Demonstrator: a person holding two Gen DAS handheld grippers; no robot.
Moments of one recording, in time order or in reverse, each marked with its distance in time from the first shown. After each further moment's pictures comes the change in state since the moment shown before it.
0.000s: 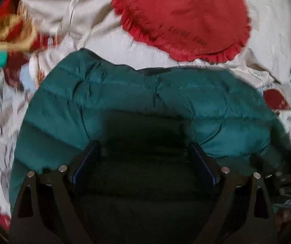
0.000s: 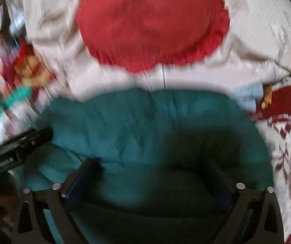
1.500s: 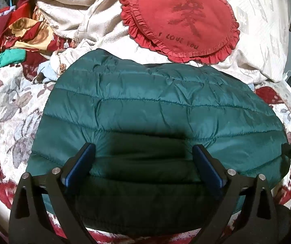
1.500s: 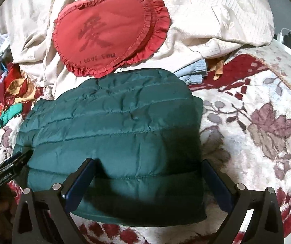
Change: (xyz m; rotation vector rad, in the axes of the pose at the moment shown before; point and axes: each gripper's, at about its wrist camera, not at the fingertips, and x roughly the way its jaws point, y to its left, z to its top) left arm -0.062 0.001 -0.052 -0.050 -0.046 0.016; right arm -0.085 -0.070 -0.063 0.182 -0.065 -0.070
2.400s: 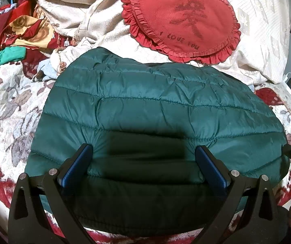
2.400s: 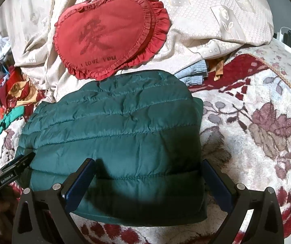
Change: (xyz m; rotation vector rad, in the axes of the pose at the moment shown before) left arm 0.002 0.001 0.000 -0.005 0.000 0.001; right arm -0.002 -0.002 -0.001 0.013 -0.014 0.025
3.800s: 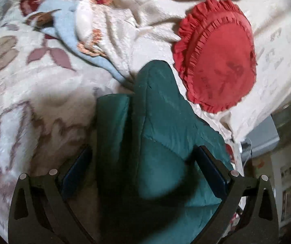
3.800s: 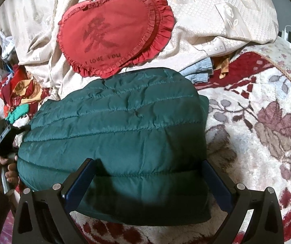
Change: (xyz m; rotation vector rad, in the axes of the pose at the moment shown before) left arm 0.072 0.173 0.062 -0.444 0.122 -0.473; right arm 0.005 0.001 -0.002 -0.002 0.020 0.039
